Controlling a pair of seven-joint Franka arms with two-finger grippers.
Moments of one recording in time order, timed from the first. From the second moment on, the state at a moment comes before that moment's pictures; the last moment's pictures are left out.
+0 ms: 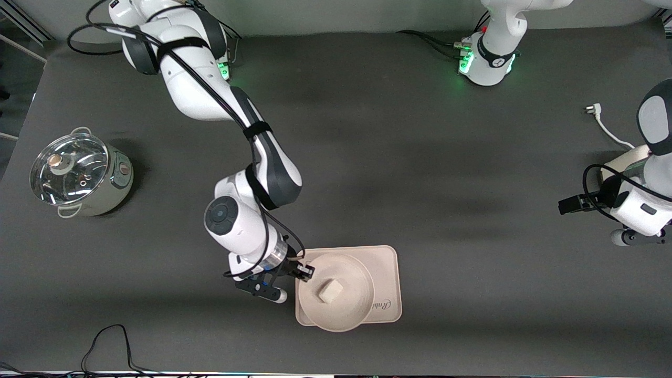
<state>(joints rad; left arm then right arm) -0.05 0.27 0.07 -1.56 0.00 1.75 -0.12 0.62 1.04 -0.26 -0.96 0.48 2.34 0.60</state>
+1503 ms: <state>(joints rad) -0.05 -0.05 0.05 -1.82 0.01 1.67 -0.12 0.57 0.73 -0.38 -0.94 0.27 1.58 0.53</state>
